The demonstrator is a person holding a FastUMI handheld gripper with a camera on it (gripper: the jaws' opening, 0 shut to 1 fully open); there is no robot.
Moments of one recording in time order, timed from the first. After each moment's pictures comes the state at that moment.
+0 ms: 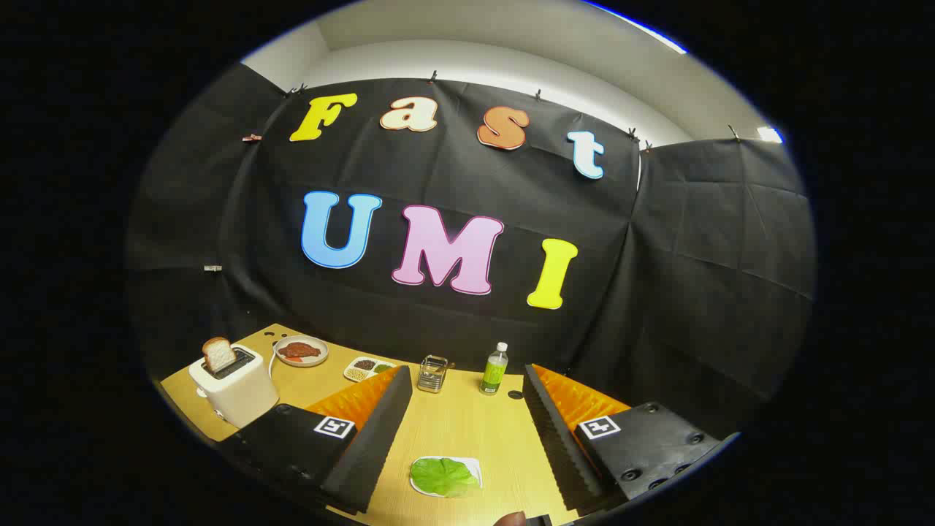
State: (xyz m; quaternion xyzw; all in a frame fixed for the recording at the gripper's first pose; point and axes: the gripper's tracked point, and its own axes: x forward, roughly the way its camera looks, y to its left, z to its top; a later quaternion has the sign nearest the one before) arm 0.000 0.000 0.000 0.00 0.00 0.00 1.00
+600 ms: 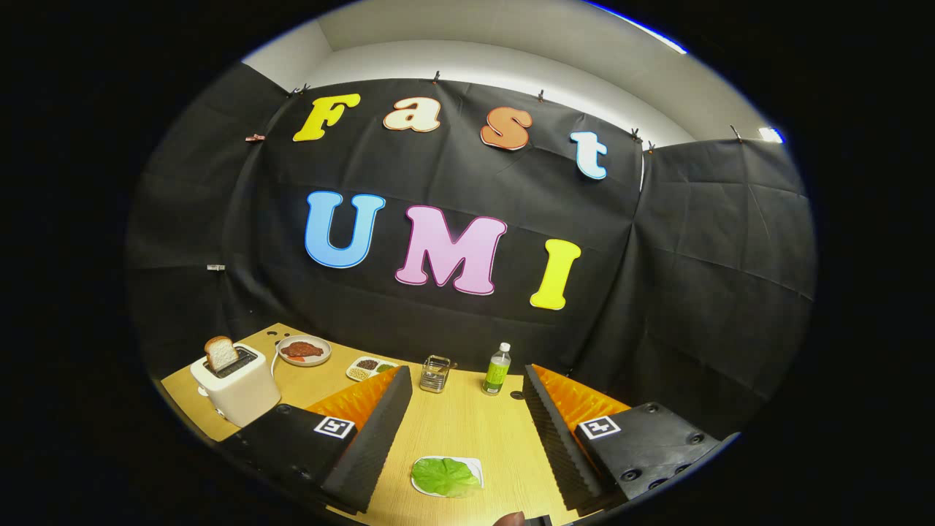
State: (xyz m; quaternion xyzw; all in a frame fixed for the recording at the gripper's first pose) arm 0.001 0.001 -0.001 0.00 0.00 0.01 1.00
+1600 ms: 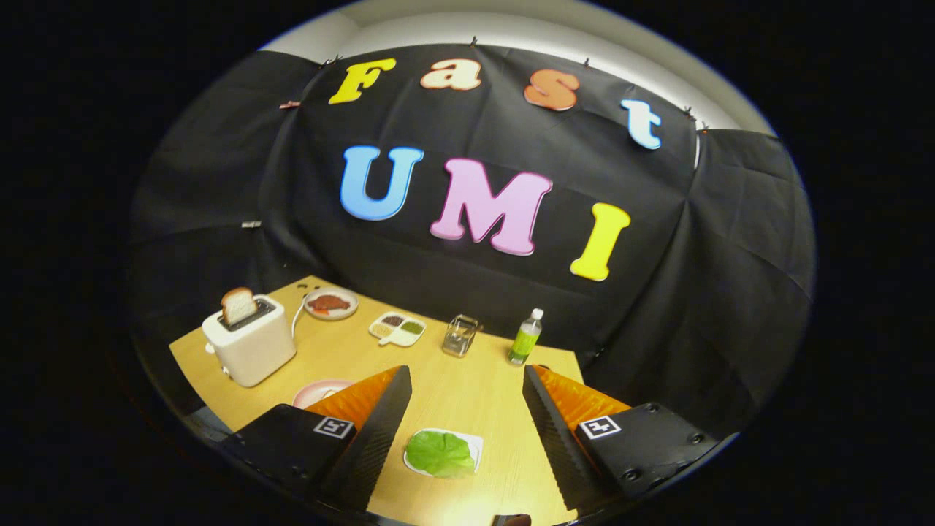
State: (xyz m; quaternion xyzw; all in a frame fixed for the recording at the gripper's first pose) arm 0.036 0.001 -0.078 -0.04 0.12 0.12 0.98
